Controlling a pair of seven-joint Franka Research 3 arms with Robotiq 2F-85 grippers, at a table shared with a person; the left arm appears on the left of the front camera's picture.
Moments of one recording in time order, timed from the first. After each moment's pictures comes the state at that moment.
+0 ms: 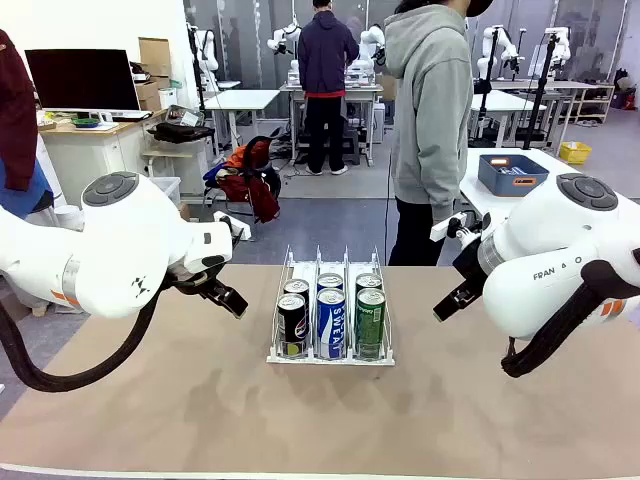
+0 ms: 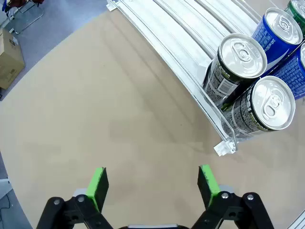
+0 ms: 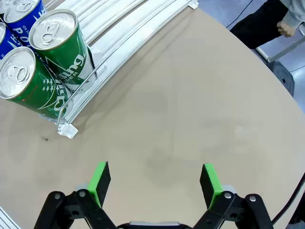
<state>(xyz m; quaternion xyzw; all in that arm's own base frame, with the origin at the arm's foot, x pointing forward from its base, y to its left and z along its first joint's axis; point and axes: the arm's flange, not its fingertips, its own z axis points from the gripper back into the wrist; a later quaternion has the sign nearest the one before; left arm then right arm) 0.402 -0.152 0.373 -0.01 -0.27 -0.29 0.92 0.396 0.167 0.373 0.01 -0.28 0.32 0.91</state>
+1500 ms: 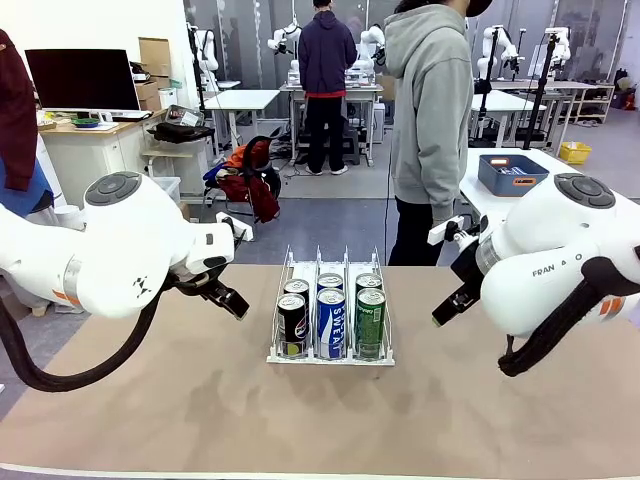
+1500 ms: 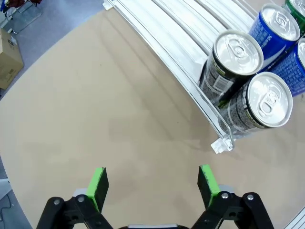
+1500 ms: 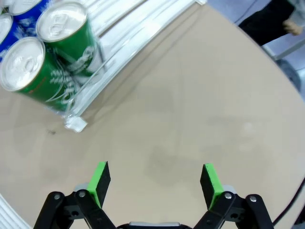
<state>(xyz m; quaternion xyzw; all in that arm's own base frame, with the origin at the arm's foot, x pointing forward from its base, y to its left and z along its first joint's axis) 0.399 -0.156 0.373 -0.01 -0.26 -0.30 0.92 0.388 0.173 0.371 0.03 -0.25 0.33 0.91</state>
